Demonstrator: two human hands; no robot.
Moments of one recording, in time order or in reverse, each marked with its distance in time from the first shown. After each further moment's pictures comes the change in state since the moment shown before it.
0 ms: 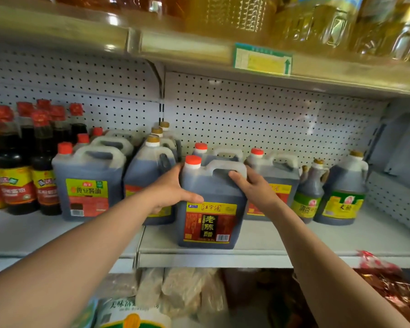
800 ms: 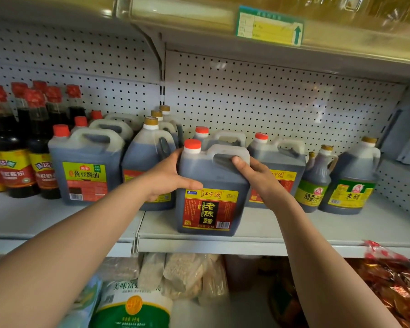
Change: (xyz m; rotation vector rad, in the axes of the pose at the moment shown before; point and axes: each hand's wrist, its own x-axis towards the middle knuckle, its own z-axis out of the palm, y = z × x) left_hand 0.001 -0.010 0.001 -0.105 -0.061 0.009; right_hand -0.004 0.011 0.001 0.296 -0.083 0.074
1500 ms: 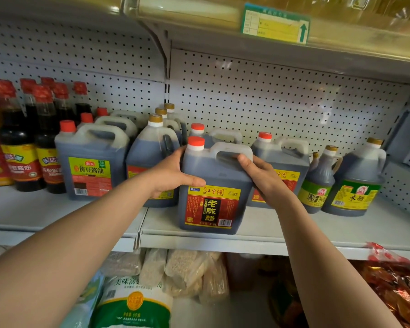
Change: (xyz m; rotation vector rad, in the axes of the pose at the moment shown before) left_hand -0.002 0.000 0.001 0.015 0.026 -0.022; right_hand 0.008 0.011 -0.004 0.114 -0.058 -0.004
